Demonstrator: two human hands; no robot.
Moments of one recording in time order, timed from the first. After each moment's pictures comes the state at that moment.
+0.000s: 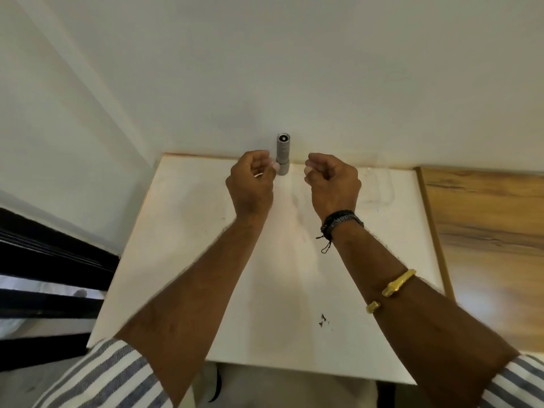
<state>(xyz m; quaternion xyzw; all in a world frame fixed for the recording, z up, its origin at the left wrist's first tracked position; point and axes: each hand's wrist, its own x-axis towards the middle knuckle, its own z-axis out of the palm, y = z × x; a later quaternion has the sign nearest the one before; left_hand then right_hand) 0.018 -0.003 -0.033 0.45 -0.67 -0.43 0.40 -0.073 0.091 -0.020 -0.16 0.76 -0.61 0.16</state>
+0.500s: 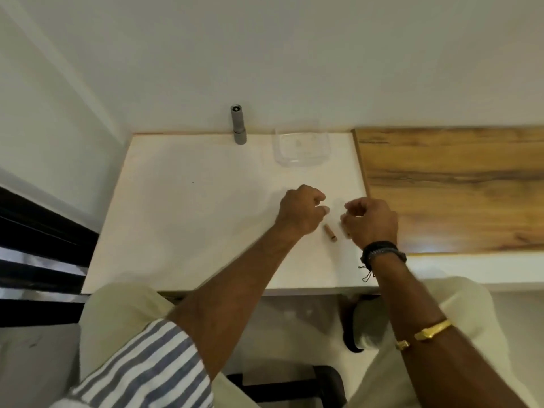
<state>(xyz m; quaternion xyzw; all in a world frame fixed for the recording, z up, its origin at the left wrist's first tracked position) 0.013 0.186 -0.021 0.30 -0.85 -0.43 0.03 -0.058 0.320 -0.013 -0.10 0.92 -0.34 0.14</state>
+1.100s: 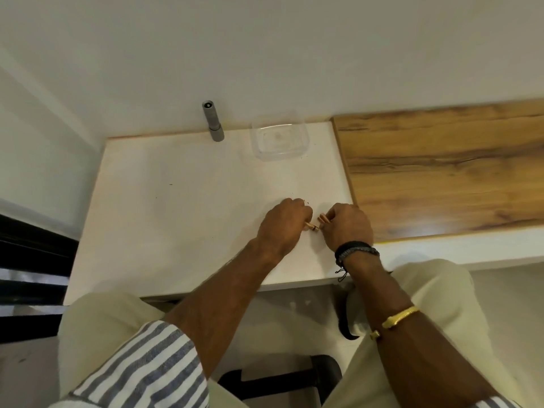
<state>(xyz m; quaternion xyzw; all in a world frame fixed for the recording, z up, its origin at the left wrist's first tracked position) 0.021 0.205 -0.059 0.11 -0.98 -0.17 -0.02 -0.055 0.326 -0.046 -0.17 0.96 -0.14 0.15</state>
